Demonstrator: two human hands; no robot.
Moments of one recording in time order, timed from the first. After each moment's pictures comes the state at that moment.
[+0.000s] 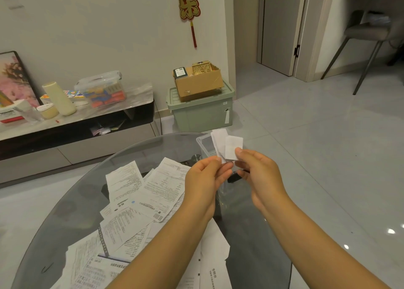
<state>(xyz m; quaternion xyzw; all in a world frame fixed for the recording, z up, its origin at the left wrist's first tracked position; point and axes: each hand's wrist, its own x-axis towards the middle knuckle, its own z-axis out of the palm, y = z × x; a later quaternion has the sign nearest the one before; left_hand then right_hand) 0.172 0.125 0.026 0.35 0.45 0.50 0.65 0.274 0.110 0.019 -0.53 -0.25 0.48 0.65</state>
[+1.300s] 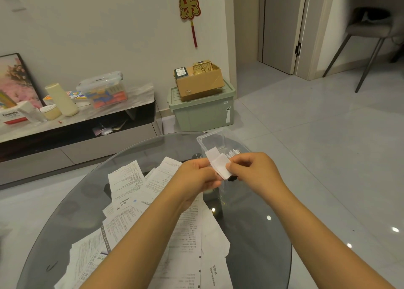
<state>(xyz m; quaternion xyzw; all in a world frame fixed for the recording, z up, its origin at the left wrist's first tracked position) 0.137 0.143 0.033 0.55 0.49 0.29 0.61 0.285 0.107 0.023 -0.64 -0.52 0.33 0.46</state>
